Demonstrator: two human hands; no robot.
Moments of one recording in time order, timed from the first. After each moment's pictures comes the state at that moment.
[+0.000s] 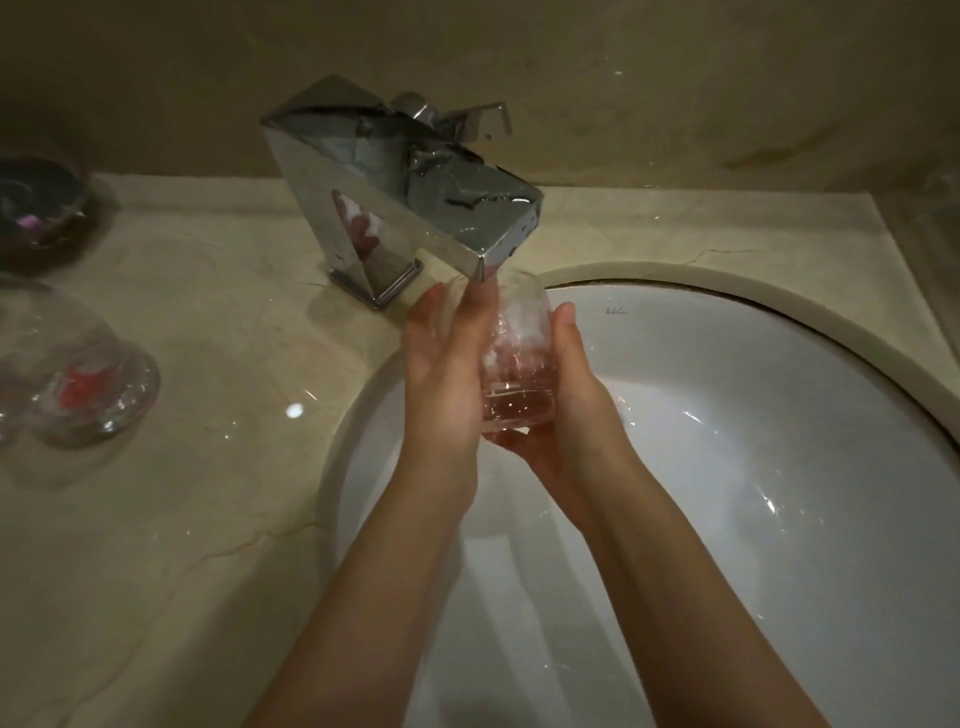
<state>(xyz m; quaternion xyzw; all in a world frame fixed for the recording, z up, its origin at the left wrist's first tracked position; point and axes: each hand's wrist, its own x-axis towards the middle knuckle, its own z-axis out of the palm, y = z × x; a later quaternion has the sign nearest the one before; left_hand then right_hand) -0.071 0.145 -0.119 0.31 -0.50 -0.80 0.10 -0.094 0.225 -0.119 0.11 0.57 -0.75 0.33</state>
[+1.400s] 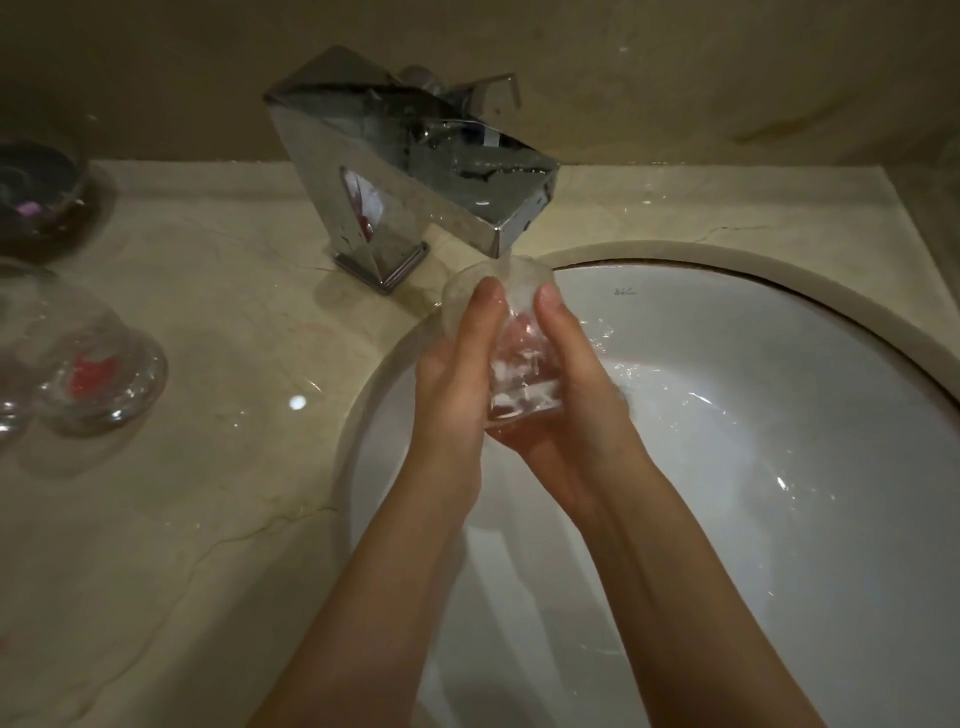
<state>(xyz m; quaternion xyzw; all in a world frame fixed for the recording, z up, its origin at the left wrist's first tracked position) -0.059 0.145 -0.121 0.29 -0.51 -0.81 0.06 -0.081 0.220 -0.117 0.12 0.46 -0.82 0.33</state>
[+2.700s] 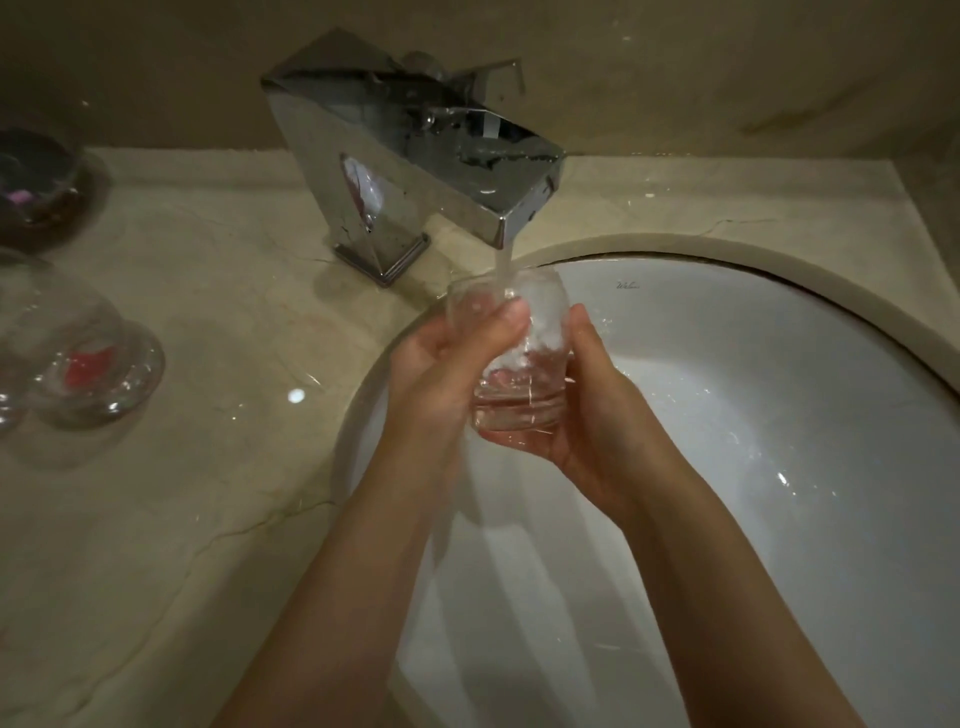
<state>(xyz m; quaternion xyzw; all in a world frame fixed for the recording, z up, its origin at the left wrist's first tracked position) -0.049 0.129 -0.116 0.24 -0.55 -0.80 0.04 -0.084 0.239 -0.125 0.11 0.53 -0.76 0.36</state>
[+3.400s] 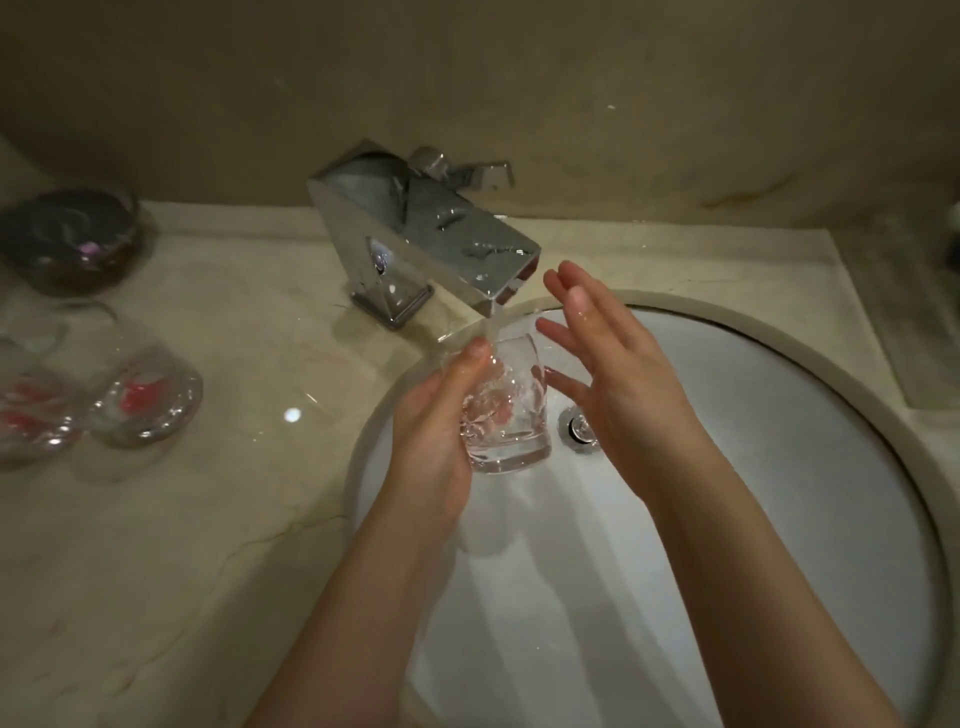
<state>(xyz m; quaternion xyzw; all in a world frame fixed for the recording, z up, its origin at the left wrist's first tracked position) -0.049 0.139 -0.106 0.29 -0.40 -0.87 0.07 -0.104 0.250 -0.069 -0.03 0.67 -0.70 0.23</state>
